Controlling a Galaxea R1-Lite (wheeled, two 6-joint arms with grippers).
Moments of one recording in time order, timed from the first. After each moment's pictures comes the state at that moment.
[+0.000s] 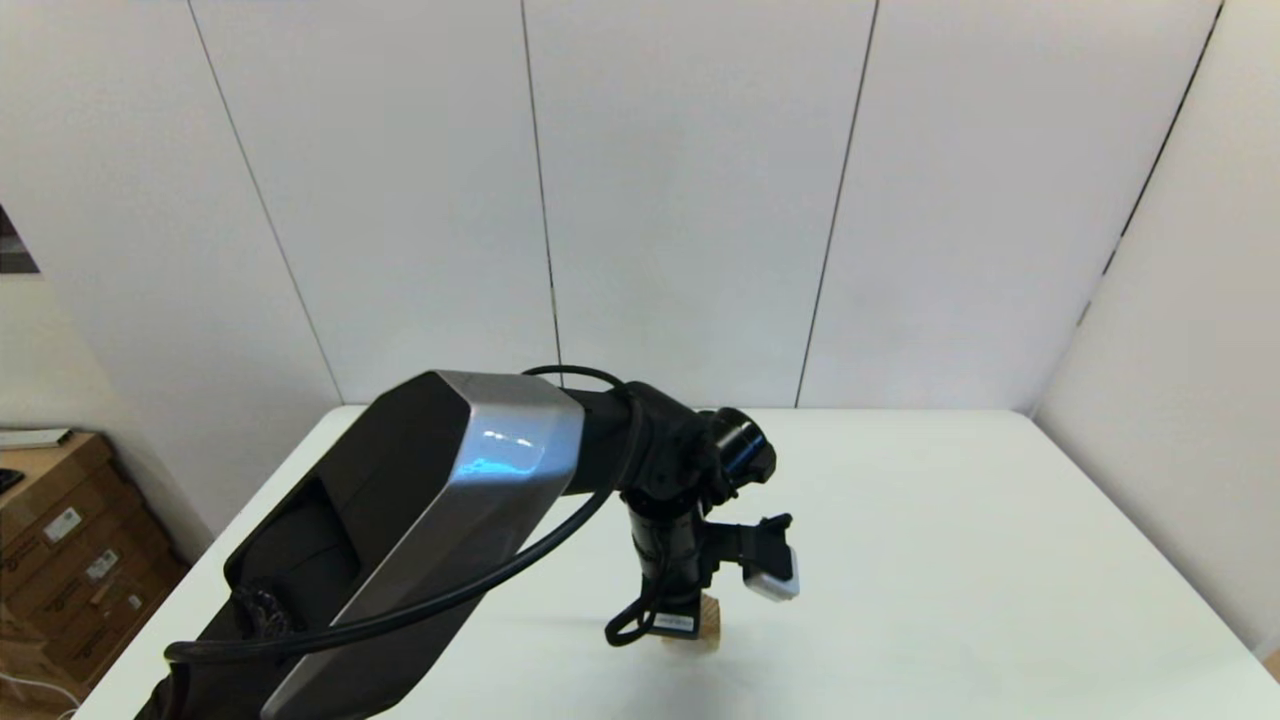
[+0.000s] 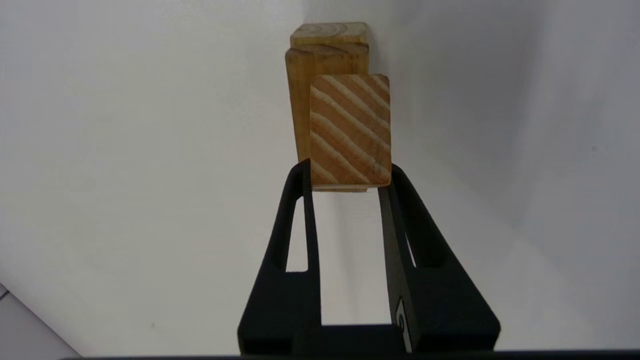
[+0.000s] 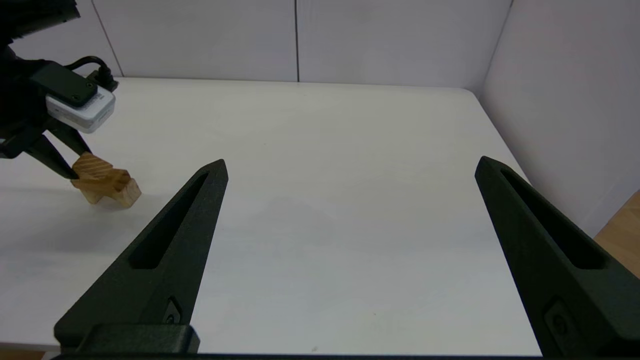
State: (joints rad) left arm -0.82 2.52 -1.99 0.83 0.01 0.90; right arm 0.00 0.00 -0.01 0.03 0.01 -0.02
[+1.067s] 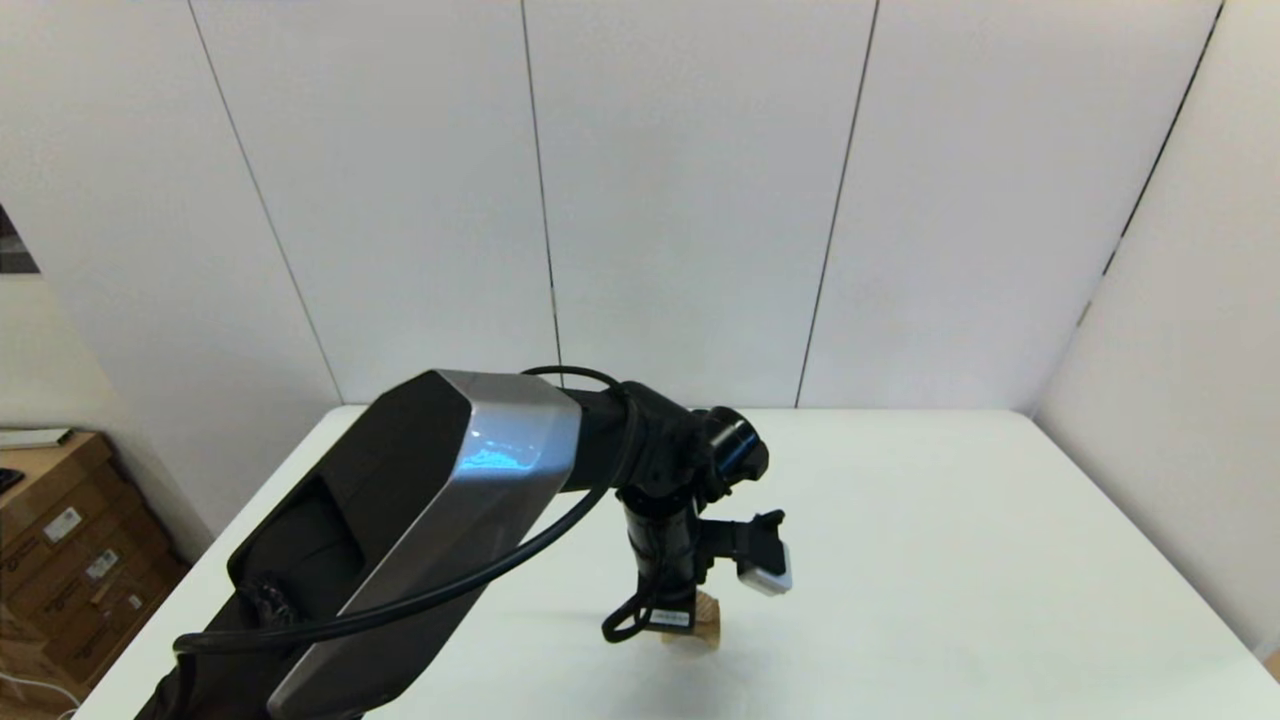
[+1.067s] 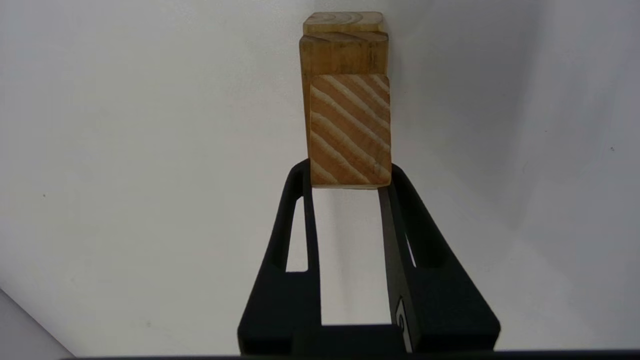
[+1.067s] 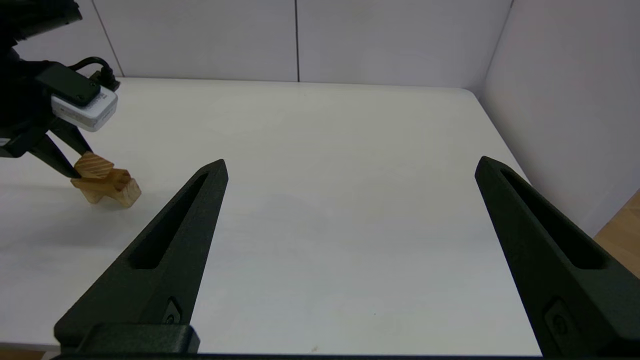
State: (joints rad) left arm -0.81 2.53 -1.99 0.82 0.01 0.90; right arm 0.00 0.00 -0.01 0.03 0.01 -0.02
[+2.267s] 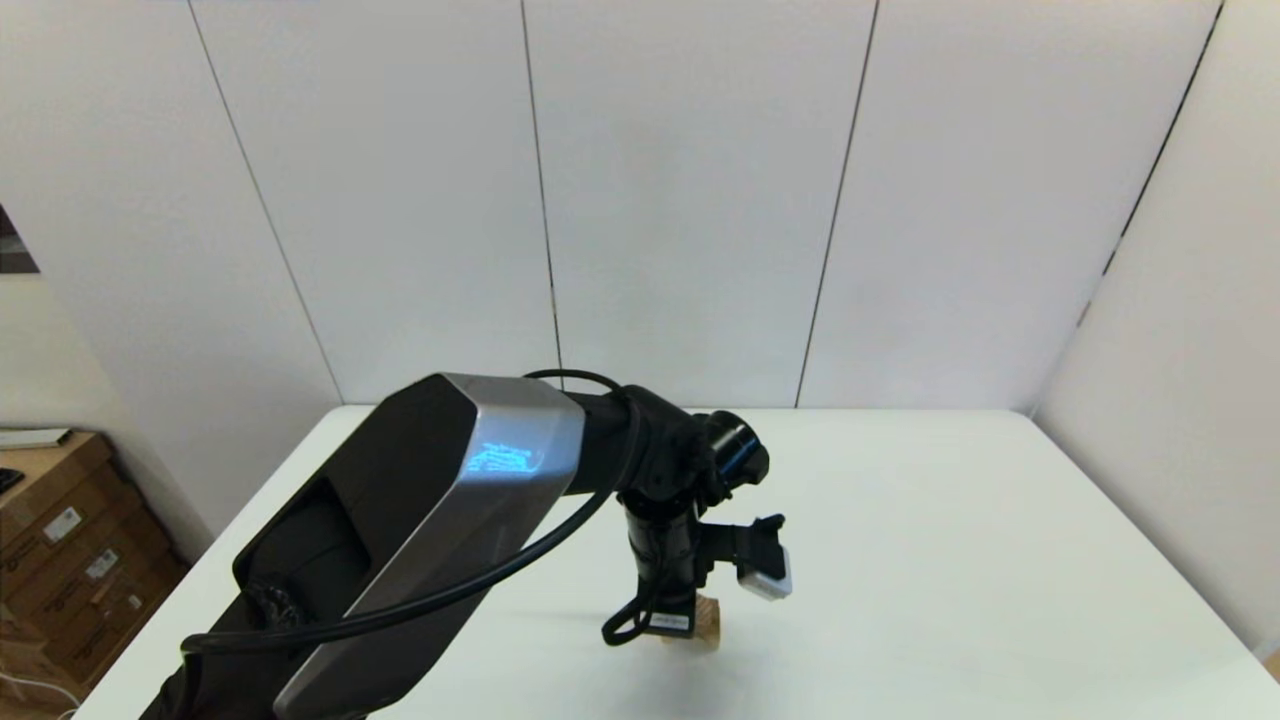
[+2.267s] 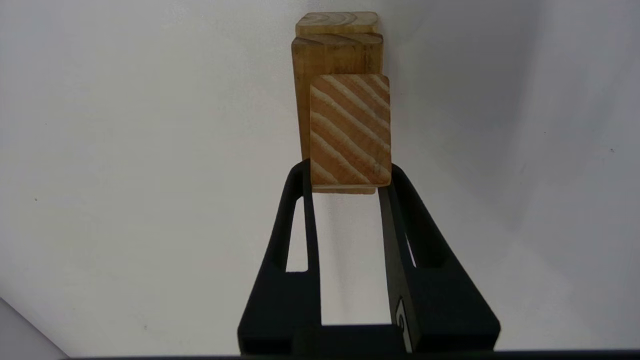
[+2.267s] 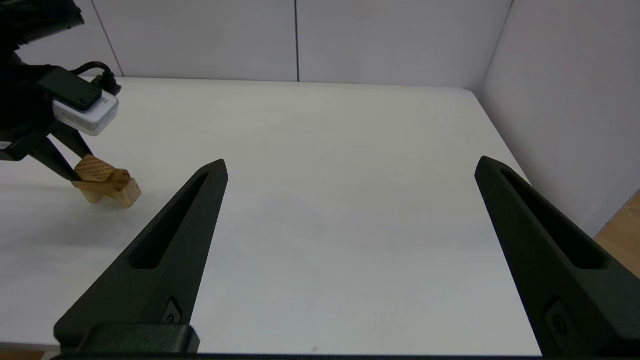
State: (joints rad) left arm -0.81 2.54 -1.99 0.82 0.01 0.90; right arm 0.00 0.00 -0.01 0.03 0.01 -0.02
